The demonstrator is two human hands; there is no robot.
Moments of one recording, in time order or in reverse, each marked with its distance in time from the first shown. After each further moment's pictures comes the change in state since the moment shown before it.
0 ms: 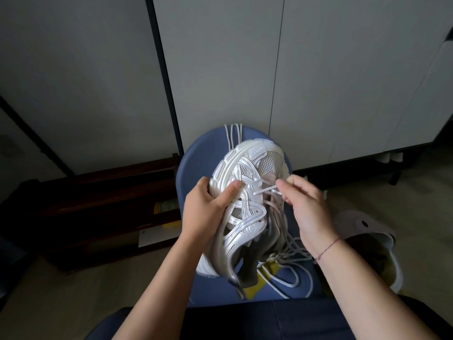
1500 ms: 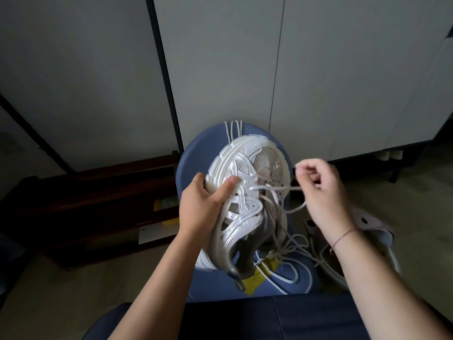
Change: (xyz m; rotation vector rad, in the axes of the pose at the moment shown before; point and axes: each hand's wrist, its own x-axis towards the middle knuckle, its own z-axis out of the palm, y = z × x) left_hand 0.000 0.001 -0.003 0.069 0.065 -0.011; right_hand 0.018 0.004 -0.029 -0.448 0.146 -0.194
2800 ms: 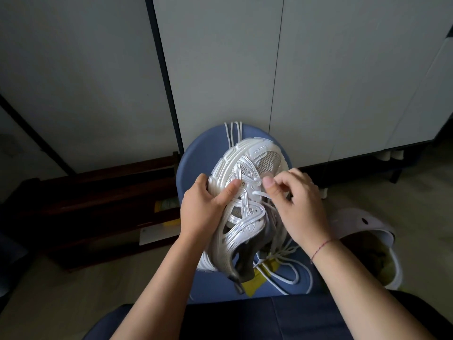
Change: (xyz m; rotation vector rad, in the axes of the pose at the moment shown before) left_hand -0.003 0.003 0.001 0.057 0.009 0.036; right_hand -0.020 -0.016 0.023 -0.174 -0.053 -0.299
